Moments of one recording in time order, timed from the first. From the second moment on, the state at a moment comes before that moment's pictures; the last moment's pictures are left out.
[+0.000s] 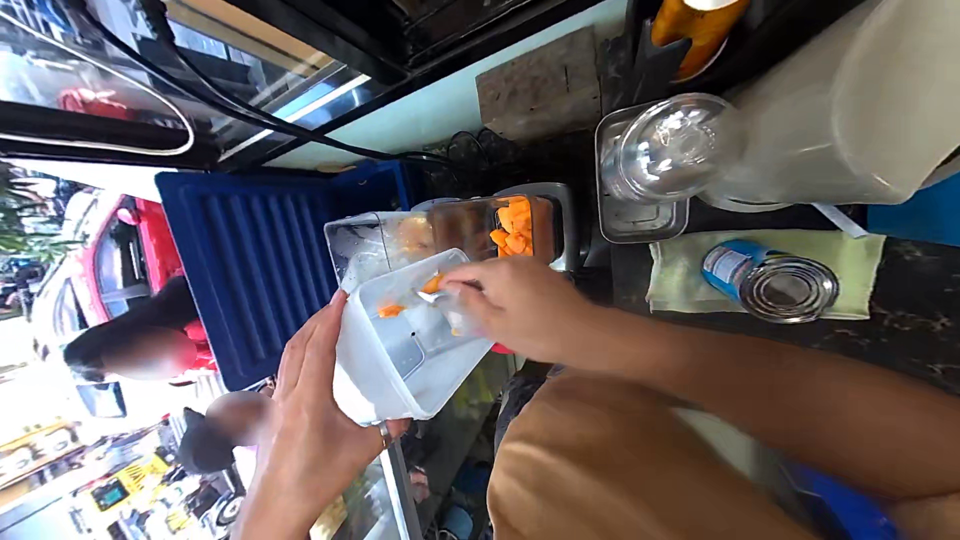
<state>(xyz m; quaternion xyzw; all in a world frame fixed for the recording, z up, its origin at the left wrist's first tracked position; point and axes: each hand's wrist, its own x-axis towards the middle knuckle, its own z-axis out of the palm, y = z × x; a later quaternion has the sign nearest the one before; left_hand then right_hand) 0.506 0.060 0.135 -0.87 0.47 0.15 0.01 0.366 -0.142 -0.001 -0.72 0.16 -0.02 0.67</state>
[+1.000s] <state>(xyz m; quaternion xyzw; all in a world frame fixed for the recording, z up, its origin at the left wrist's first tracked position) 0.513 0.099 0.145 -0.86 0.51 0.10 0.02 0.305 -0.198 0.035 -0.68 0.23 -0.17 0.67</state>
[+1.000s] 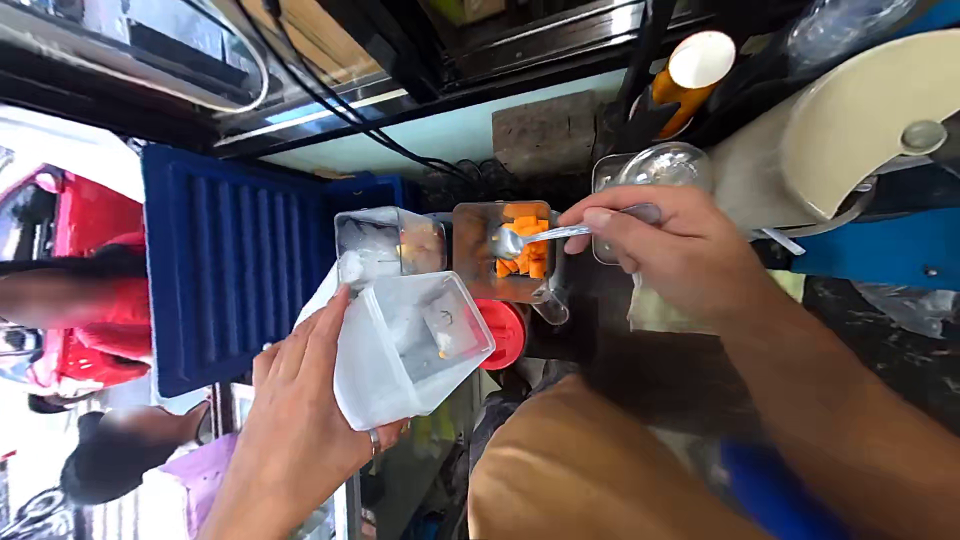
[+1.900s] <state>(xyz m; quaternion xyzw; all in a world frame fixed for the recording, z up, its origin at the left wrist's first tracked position) 0.365 0.752 -0.041 -0.79 -0.06 -0.07 -0.61 0.612 0.445 -0.071 -0.91 -0.35 0.18 0.15</state>
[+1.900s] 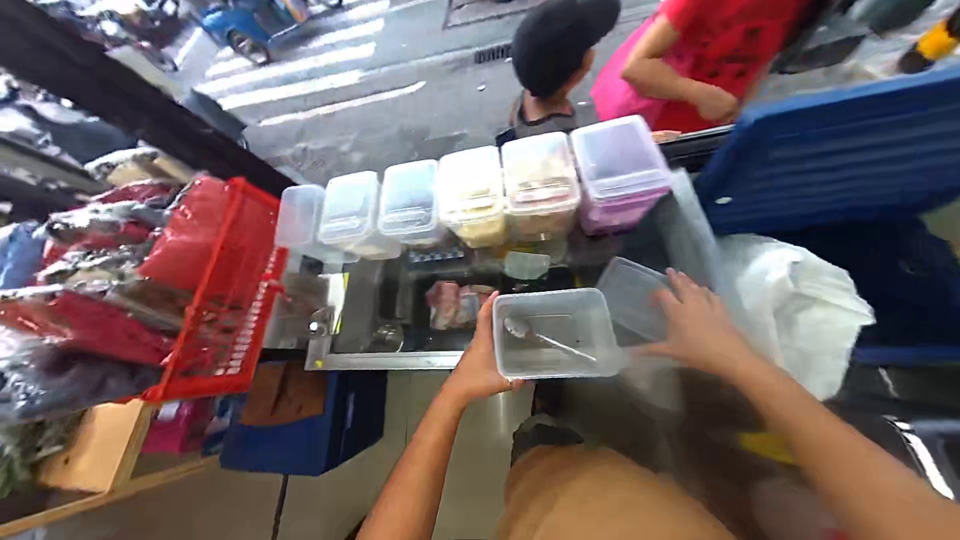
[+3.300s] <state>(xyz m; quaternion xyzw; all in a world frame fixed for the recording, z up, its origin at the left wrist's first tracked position) 0.376 0.725 -0.022 -0.63 -0.36 -0.21 -0.65 0.538 0.538 -0.012 -0.65 -0.10 0.47 0.59</state>
